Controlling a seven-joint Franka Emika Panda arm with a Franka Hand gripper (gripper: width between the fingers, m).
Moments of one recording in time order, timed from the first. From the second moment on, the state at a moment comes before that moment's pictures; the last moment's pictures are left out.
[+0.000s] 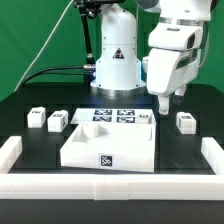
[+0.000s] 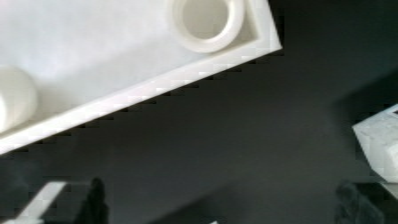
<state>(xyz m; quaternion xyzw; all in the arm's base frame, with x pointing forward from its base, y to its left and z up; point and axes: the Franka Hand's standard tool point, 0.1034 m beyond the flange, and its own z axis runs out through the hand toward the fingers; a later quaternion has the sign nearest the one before) 0.474 0.092 0.076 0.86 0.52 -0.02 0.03</state>
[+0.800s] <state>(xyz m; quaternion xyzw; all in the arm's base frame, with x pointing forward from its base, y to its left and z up) 0.442 0.019 0.050 0.78 0.62 -0.01 0.03</state>
